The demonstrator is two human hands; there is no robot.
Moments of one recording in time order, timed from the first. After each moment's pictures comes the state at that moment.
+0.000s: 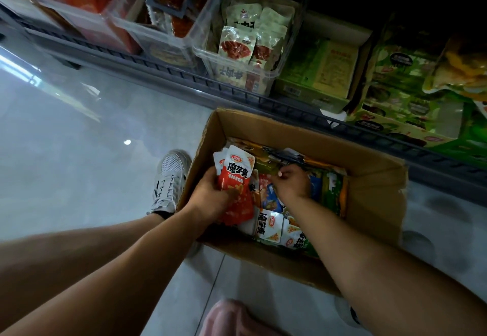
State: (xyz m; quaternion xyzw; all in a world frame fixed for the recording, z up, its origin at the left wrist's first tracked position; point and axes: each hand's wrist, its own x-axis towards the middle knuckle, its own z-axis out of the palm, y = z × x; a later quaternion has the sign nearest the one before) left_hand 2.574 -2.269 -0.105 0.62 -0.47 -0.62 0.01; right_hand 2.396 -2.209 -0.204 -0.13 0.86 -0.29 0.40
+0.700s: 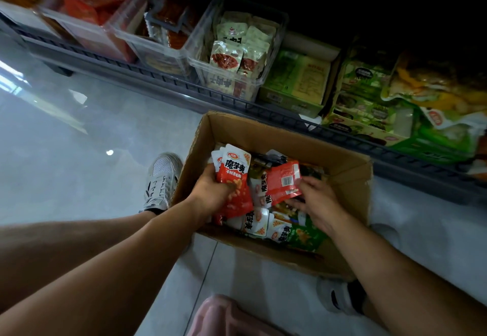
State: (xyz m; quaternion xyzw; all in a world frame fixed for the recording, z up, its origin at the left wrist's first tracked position) left_hand 2.559 -2.262 -0.085 0.61 -0.45 -0.66 0.02; right_hand 2.353 -2.136 -0.127 0.05 0.71 -0.45 0.54
